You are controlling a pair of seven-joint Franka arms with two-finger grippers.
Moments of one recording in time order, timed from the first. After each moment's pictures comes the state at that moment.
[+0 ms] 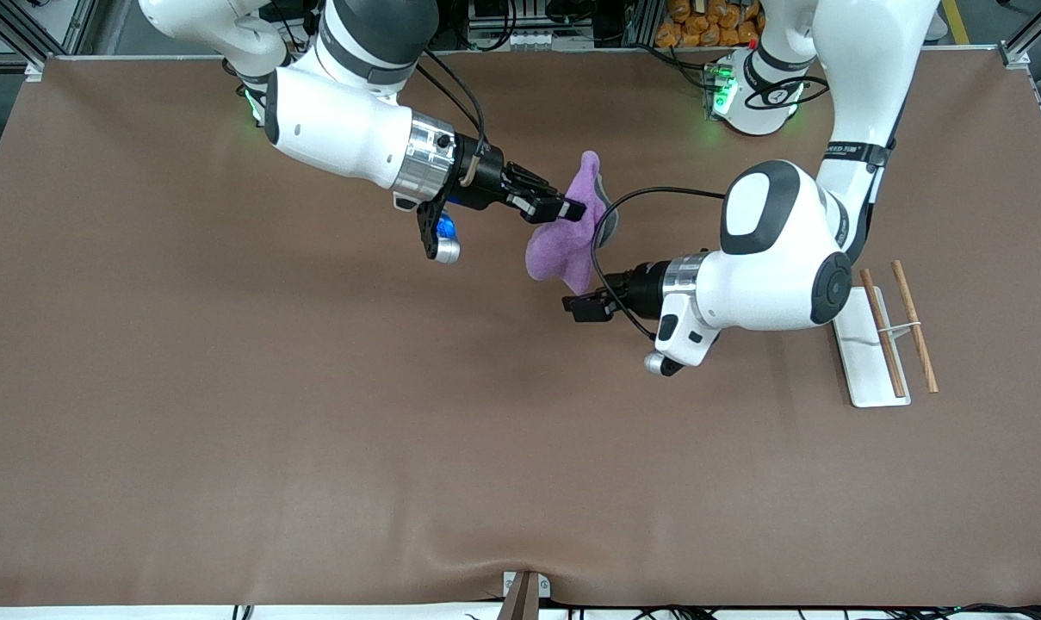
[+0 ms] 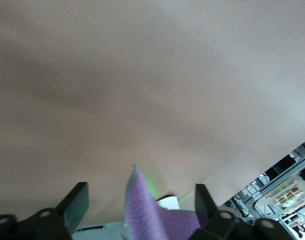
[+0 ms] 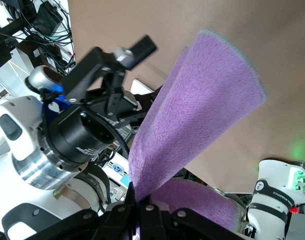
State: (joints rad) left arm -0.31 0.48 -0.15 -1.49 -0.70 1.85 -0.71; right arm 0.61 0.24 0.12 -1.68 1.12 2.41 0.97
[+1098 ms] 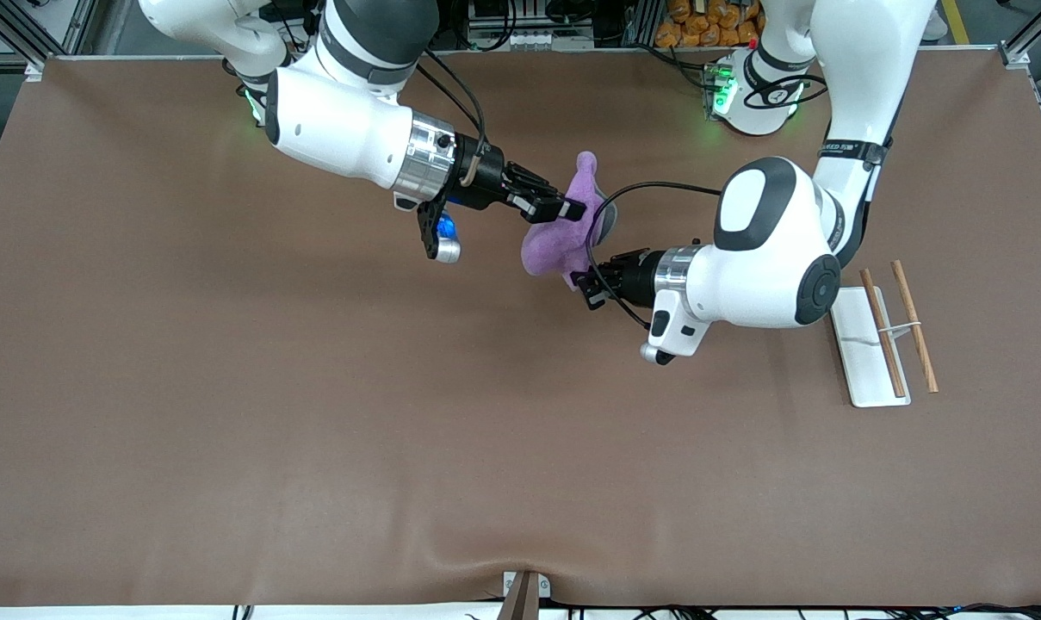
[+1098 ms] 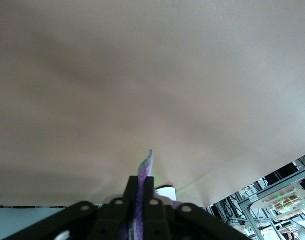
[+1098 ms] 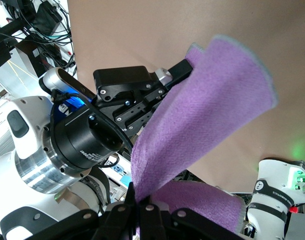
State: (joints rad) left arm -0.32 0.47 -0.16 -1.49 -0.70 1.81 -0.84; right arm 0.61 0.24 0.12 -1.68 1.12 2.41 0.97
